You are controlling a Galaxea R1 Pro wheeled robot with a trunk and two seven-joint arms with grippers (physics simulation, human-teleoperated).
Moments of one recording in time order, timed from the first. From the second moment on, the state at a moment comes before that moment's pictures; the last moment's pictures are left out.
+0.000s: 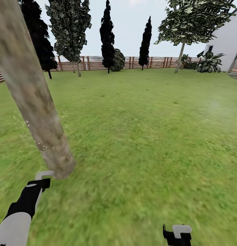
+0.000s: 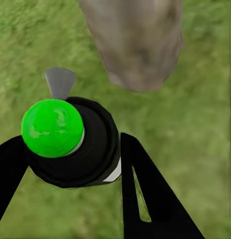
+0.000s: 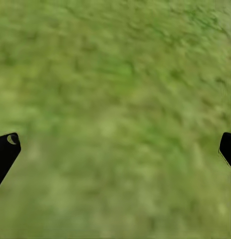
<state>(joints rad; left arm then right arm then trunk) -0.66 0.14 0.55 -0.68 -0.44 0.28 -0.03 -0.39 0.00 -0.43 -0.13 0.60 -0.58 -0.29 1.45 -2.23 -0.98</state>
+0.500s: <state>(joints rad) -0.66 0.14 0.55 -0.68 -0.44 0.28 -0.03 -0.39 0.00 -0.43 -0.13 0.60 -0.58 -0.29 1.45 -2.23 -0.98</state>
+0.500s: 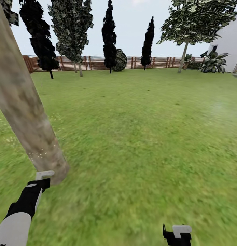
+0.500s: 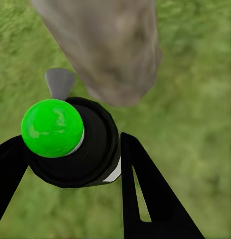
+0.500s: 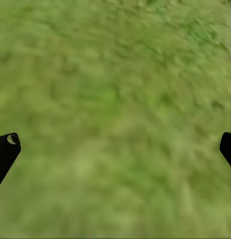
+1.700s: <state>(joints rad) -0.74 0.11 0.52 -0.68 -0.40 0.30 -0.06 -0.39 0.00 -0.43 -0.13 0.60 -0.58 -0.29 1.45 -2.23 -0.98</state>
